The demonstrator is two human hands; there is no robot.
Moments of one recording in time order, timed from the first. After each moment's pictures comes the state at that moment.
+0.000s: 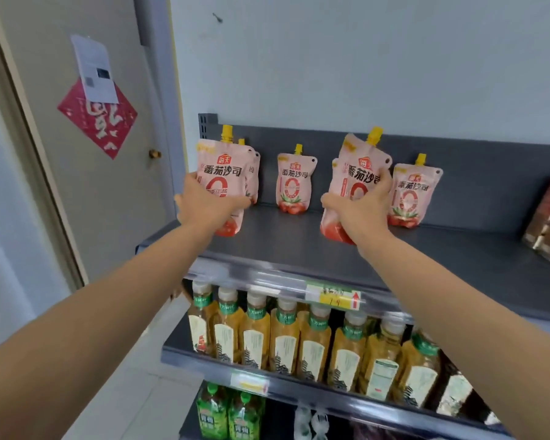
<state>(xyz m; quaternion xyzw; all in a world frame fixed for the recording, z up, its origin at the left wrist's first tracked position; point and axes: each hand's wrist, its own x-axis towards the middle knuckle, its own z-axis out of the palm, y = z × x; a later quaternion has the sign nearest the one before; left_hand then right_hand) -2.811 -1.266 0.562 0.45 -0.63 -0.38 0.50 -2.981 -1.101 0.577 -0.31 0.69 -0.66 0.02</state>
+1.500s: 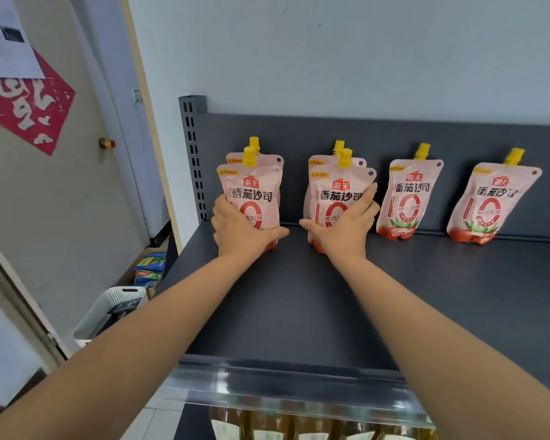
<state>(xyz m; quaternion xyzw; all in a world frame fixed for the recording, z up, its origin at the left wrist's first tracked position) -2.911 -1.443 0.506 0.41 -0.75 -0.30 0.42 -3.020 -1.329 0.520 -0.23 0.83 -0.50 -0.10</state>
